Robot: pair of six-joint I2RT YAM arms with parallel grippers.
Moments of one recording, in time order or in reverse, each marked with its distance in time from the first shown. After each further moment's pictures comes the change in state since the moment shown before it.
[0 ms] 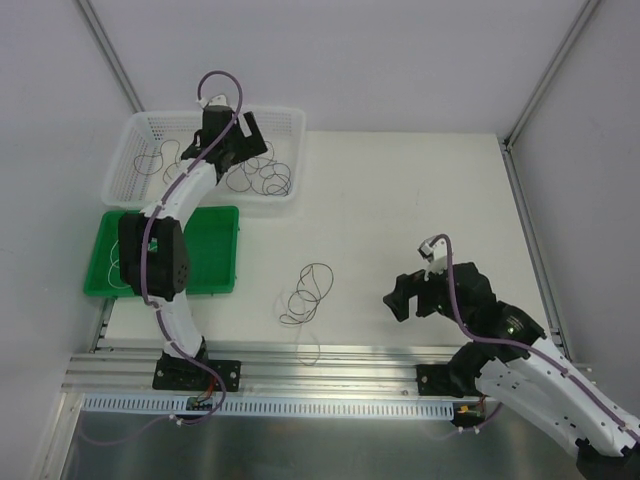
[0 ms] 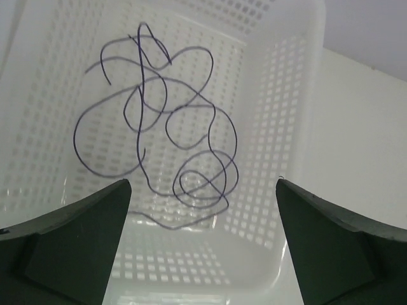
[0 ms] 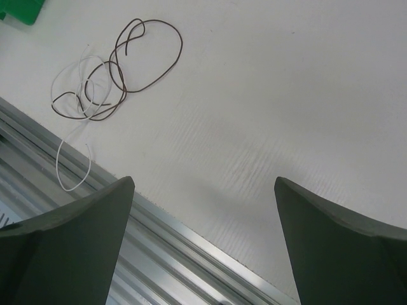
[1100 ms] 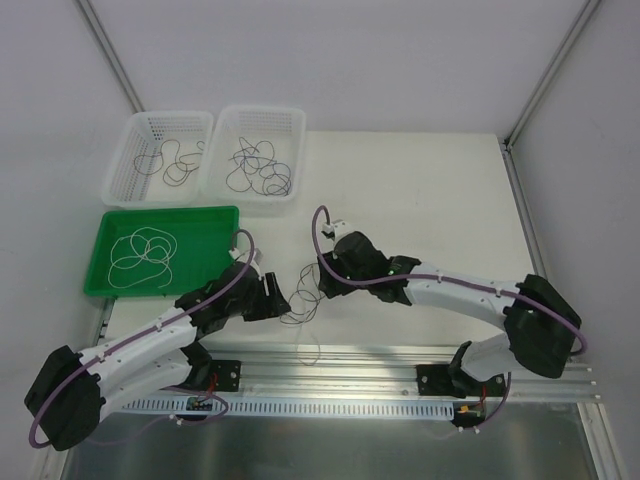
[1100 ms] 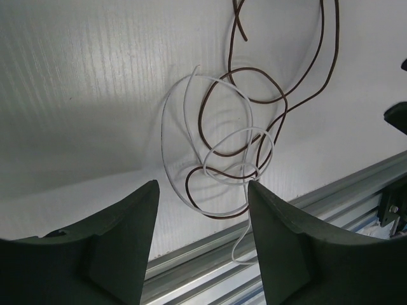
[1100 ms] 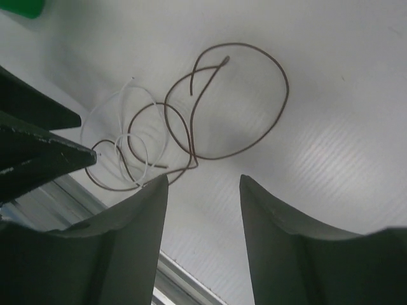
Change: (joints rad) left arm -0.556 -1.052 -1.302 -0.043 0.090 -0.381; right arm 0.236 0.909 0.262 0.426 0.034 0.150
